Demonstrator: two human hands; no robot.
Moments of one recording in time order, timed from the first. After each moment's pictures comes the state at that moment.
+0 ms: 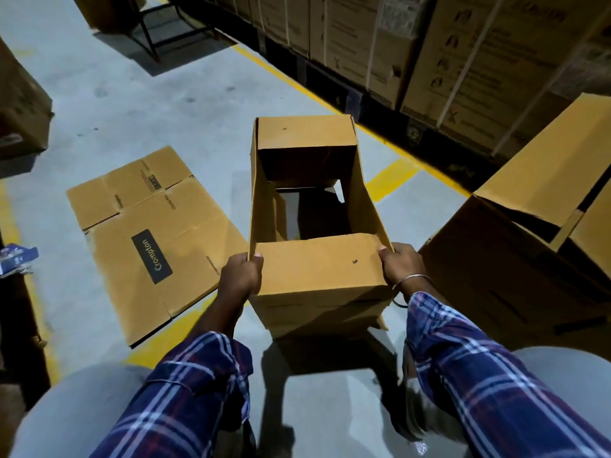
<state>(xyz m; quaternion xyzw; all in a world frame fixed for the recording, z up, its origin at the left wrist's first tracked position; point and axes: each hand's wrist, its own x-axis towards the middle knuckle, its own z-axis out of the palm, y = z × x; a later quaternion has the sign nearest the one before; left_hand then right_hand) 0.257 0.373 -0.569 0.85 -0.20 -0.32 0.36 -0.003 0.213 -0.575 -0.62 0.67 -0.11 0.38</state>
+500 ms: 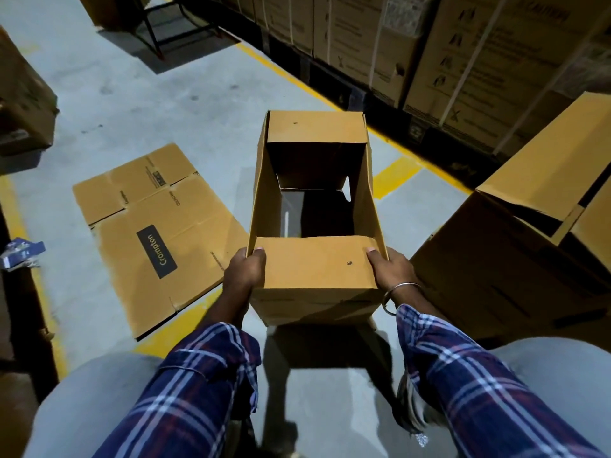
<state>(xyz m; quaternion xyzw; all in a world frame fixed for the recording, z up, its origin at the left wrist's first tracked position) 0.255 0.384 -0.562 0.85 -0.15 -0.35 0.37 0.005 0.249 -0.582 -0.62 0.66 -0.12 0.41</state>
